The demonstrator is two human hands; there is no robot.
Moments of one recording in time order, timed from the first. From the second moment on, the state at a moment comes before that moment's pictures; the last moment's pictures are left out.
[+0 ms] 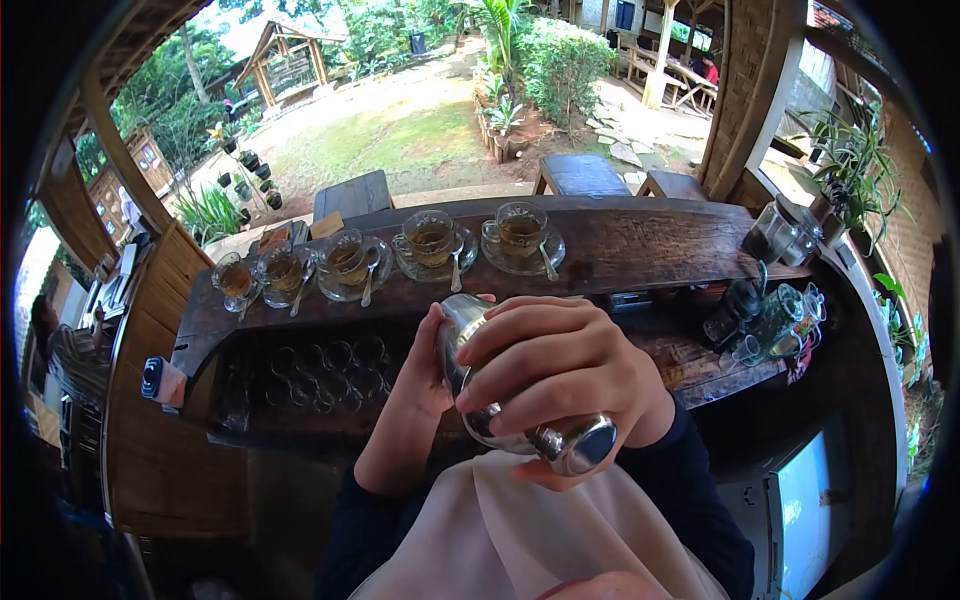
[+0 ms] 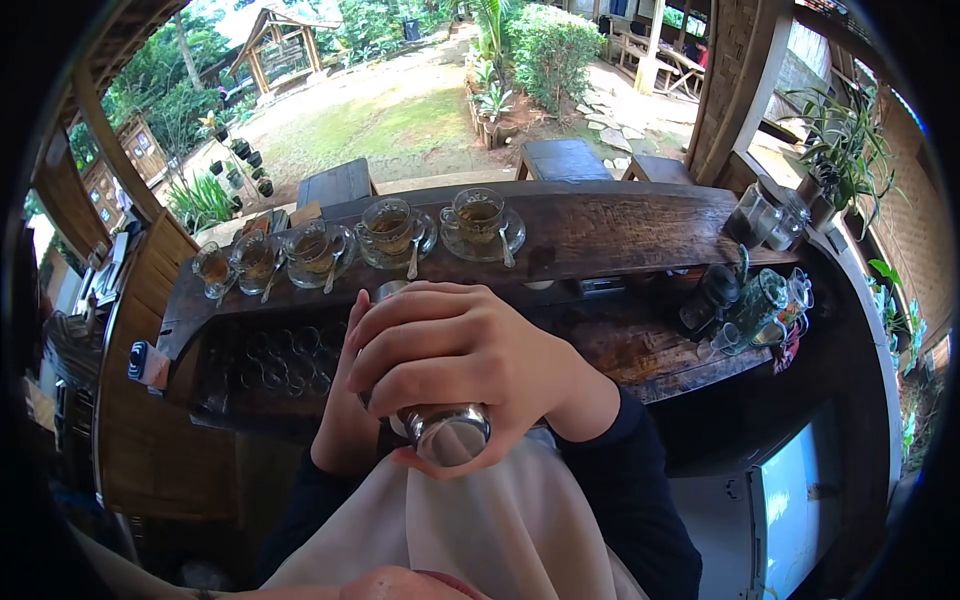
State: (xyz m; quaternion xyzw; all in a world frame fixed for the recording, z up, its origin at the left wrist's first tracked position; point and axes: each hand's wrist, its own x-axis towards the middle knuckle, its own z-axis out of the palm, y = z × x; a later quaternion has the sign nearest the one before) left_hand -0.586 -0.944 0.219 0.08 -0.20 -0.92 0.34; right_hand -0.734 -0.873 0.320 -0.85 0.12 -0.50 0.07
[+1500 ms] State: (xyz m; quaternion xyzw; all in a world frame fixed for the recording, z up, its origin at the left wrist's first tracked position) left_hand -0.528 -0.966 0.285 -0.15 -0.20 -0.87 0.42; right_hand -0.643 -0.877 0.328 -0.83 0.12 -0.53 -0.15
